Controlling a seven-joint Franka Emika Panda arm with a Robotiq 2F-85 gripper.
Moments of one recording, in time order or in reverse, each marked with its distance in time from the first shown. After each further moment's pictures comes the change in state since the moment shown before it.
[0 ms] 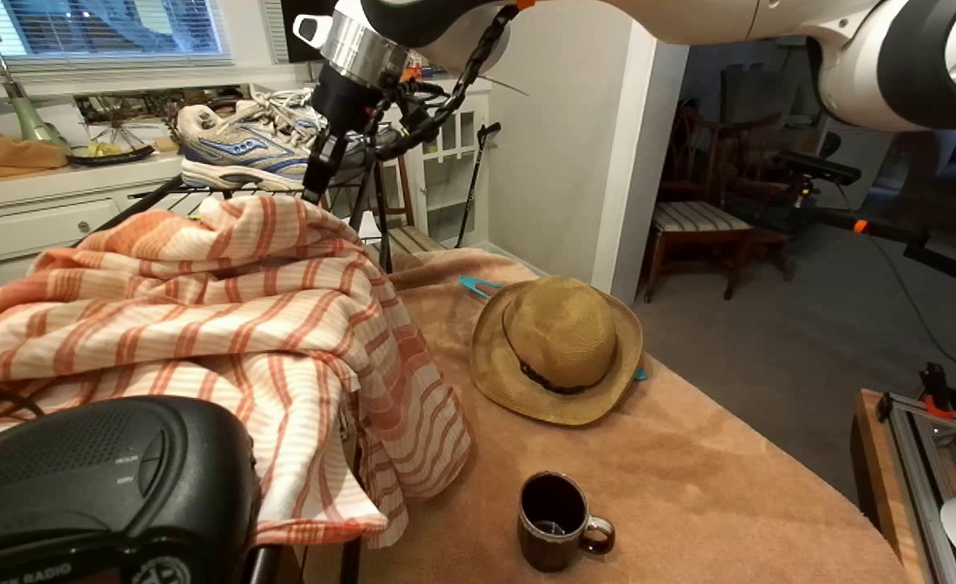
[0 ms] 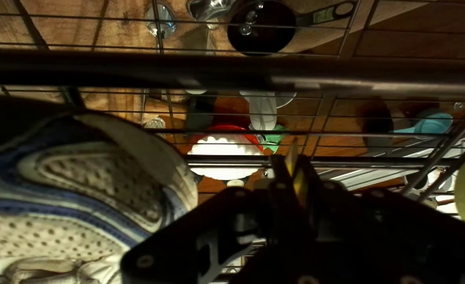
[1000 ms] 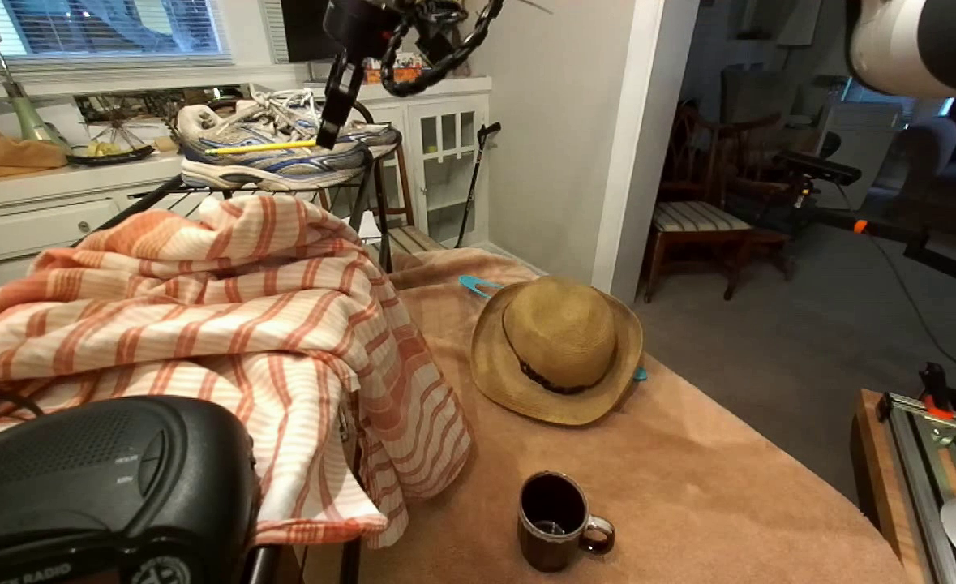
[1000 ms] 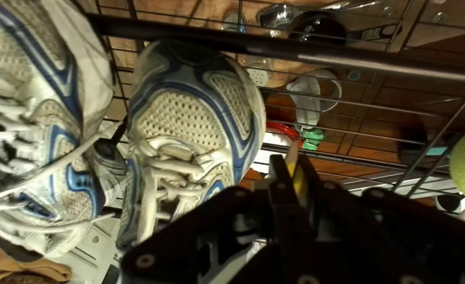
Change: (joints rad) arm 0.008 -0.096 -0.050 0.036 -0.132 -0.078 -0.008
